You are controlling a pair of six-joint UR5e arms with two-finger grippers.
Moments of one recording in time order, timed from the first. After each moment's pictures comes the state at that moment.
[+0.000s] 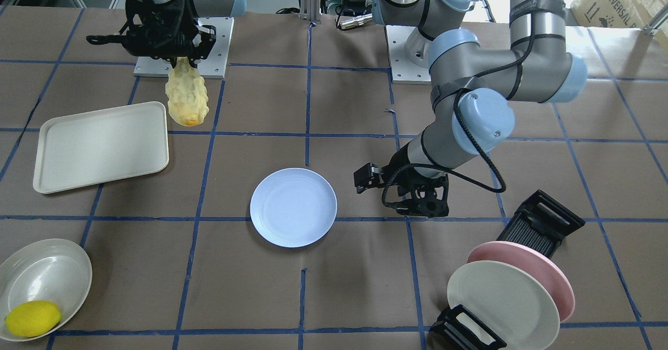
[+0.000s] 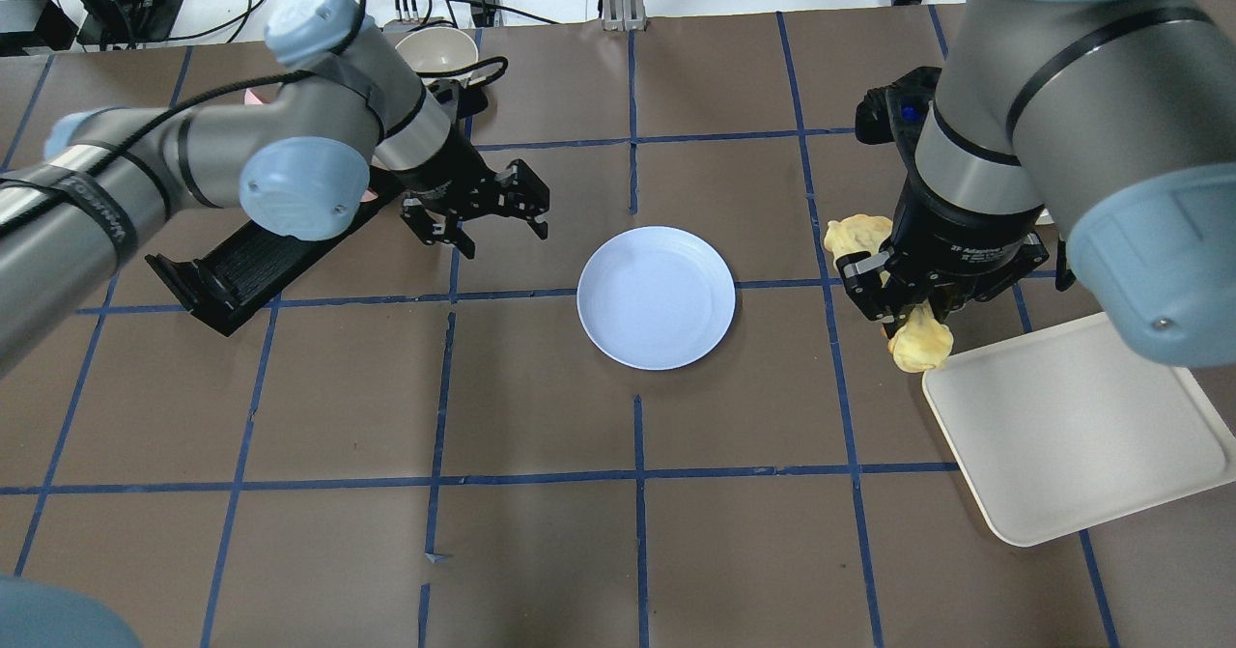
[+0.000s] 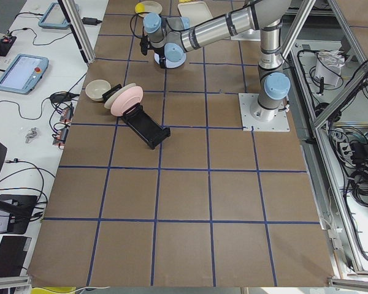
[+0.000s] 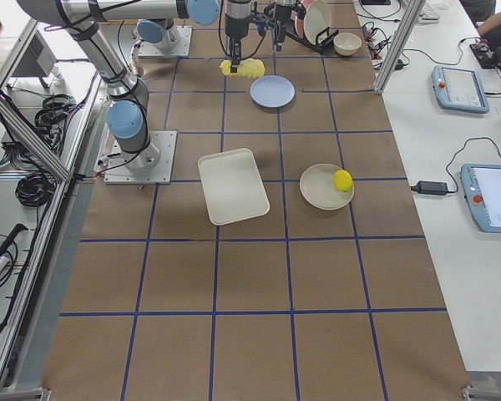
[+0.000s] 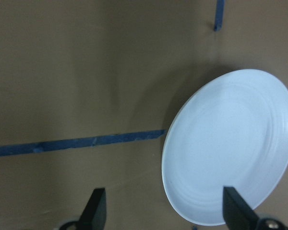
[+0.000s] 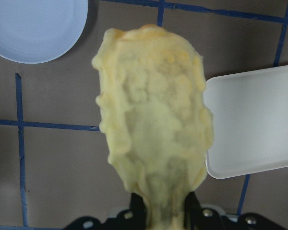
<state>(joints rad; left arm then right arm) -1.59 -1.85 -1.69 -1.29 1.31 -0.06 1.68 -1.73 1.77 -1.50 -1.63 0.01</state>
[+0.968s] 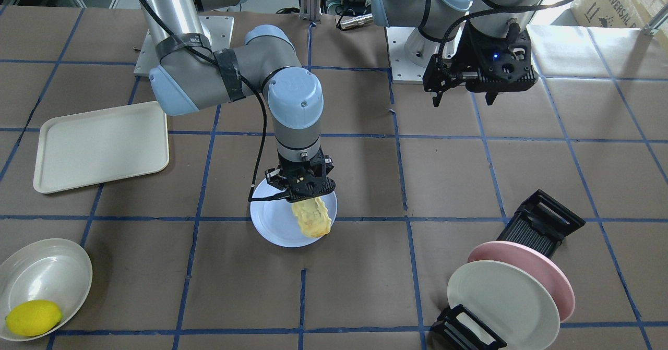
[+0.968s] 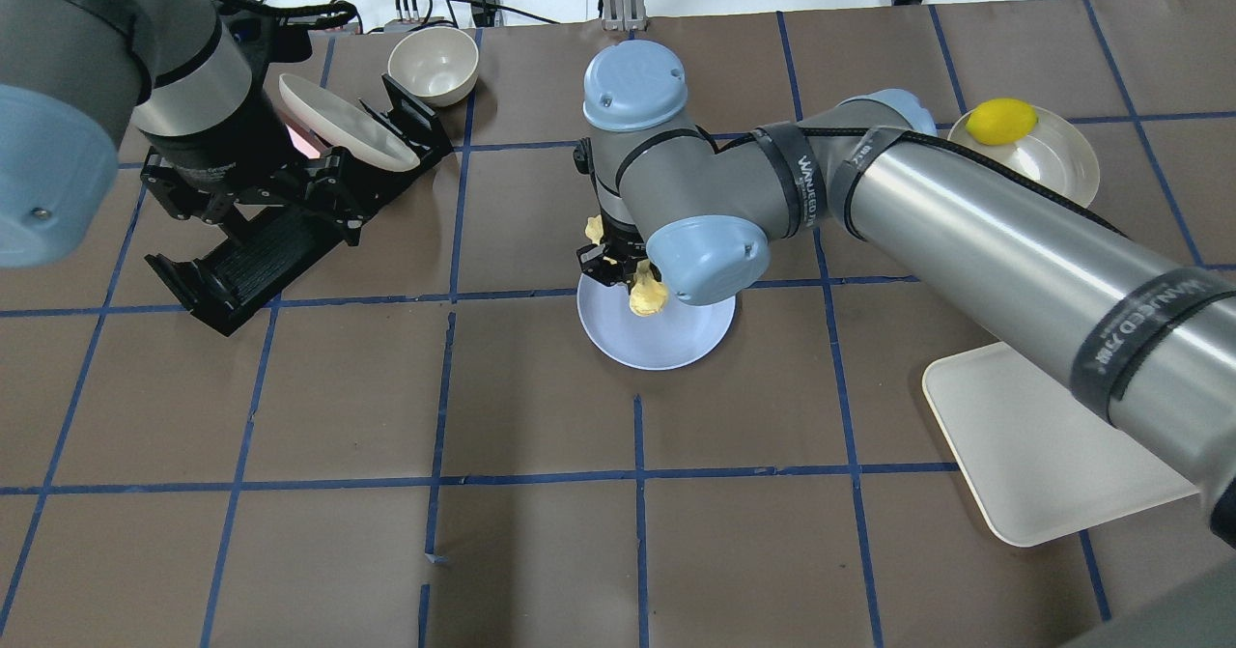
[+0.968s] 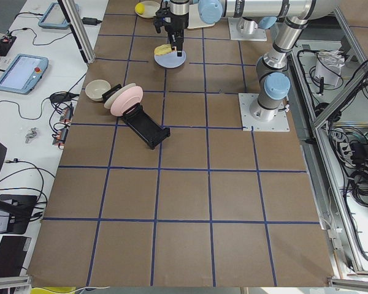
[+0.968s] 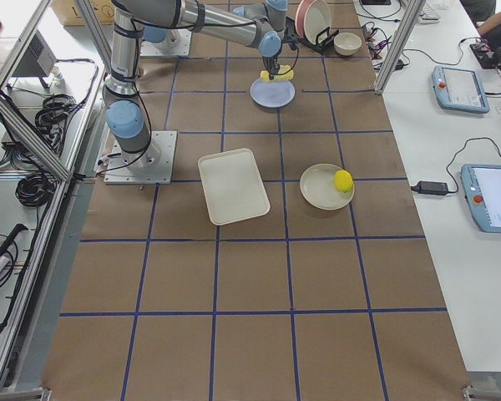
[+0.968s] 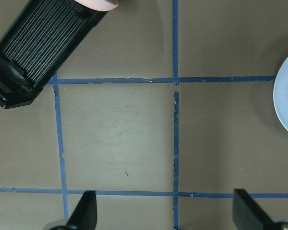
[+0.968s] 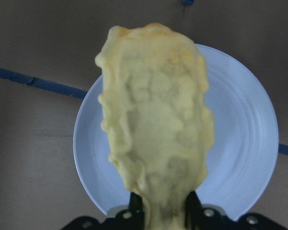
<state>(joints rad) -1.56 -1.49 -1.68 -1.56 1.67 0.02 1.96 -1.14 1.65 -2.07 -1.56 0.11</state>
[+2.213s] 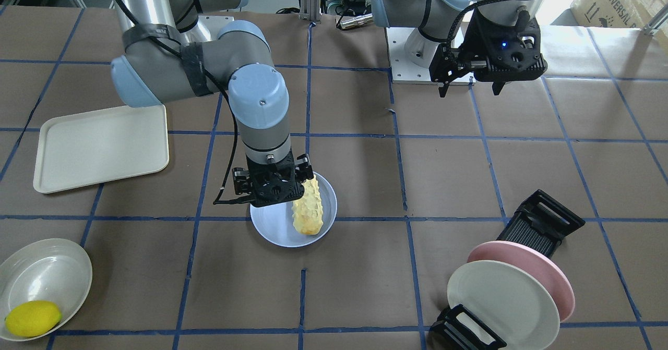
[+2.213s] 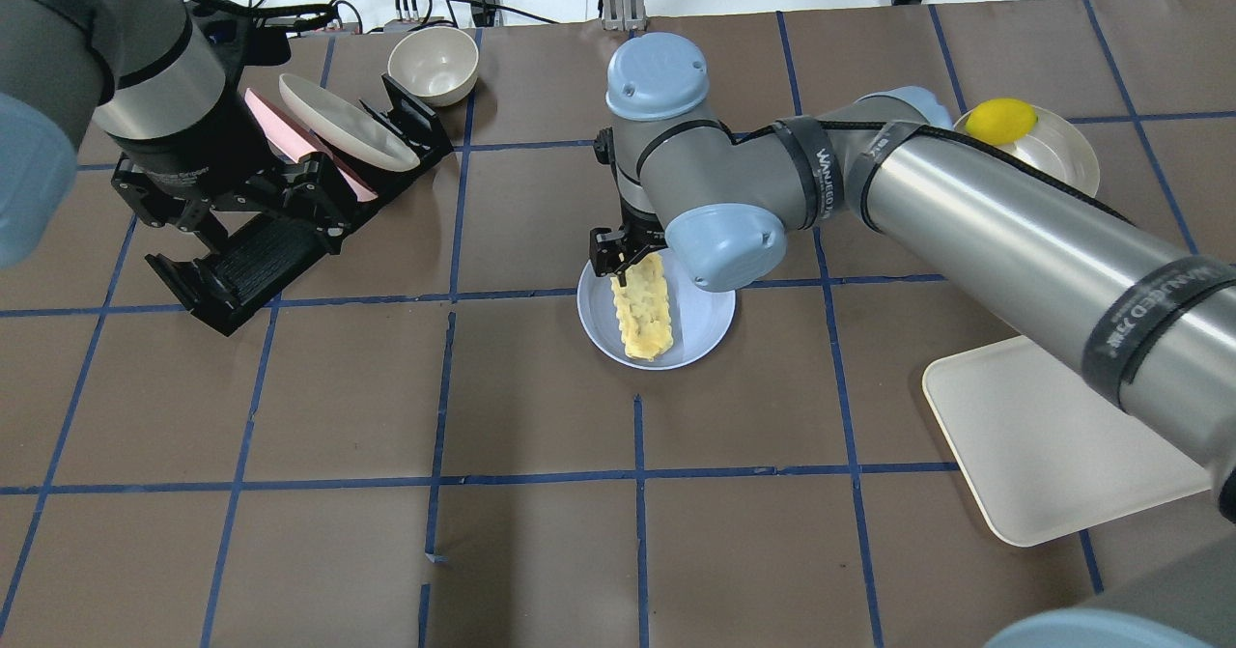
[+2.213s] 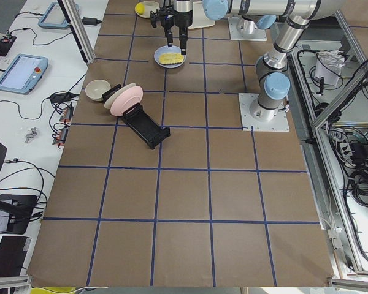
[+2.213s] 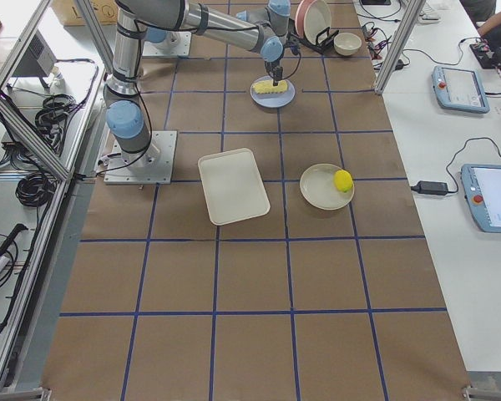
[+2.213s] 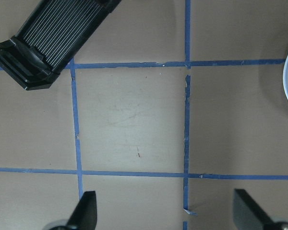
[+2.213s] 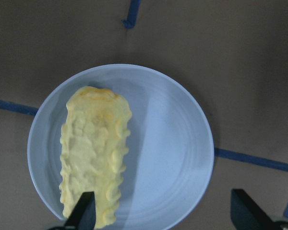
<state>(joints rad) -1.55 -1.48 -1.65 -1.61 1.67 0.02 1.85 -1.23 1.66 -2.02 -1.57 0.04</state>
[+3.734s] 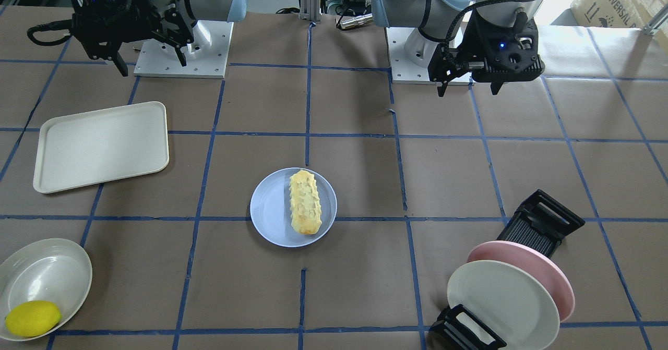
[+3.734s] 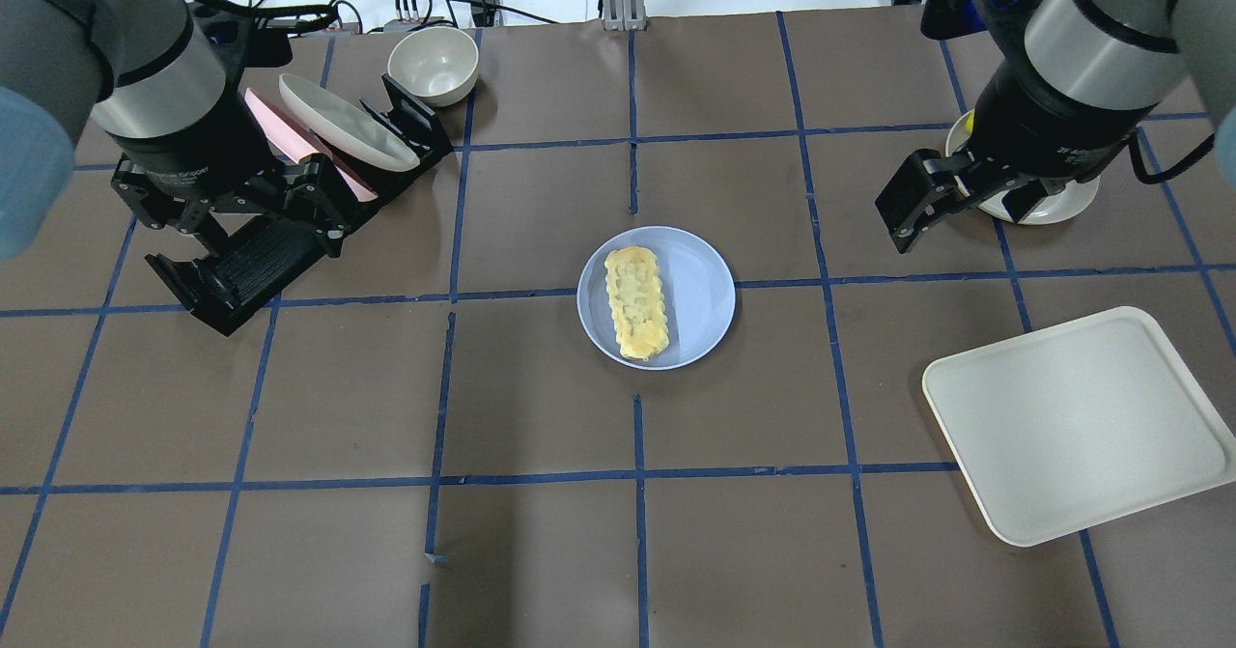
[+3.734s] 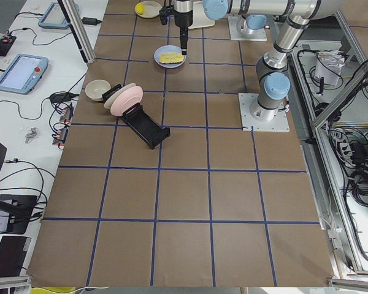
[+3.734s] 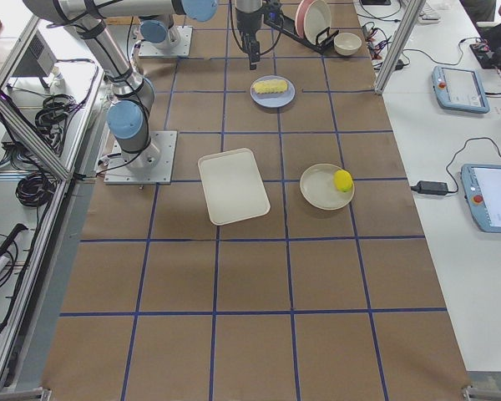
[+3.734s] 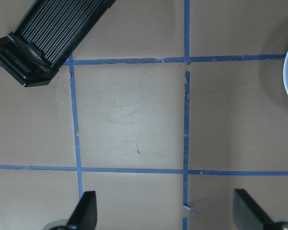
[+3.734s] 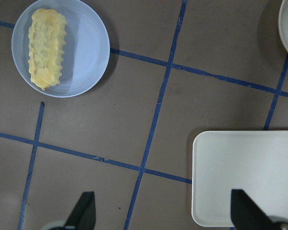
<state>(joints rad) -1.55 -1.48 -1.65 -1.62 1.67 0.03 1.54 -1.74 1.67 -1.53 -1.53 -0.28</state>
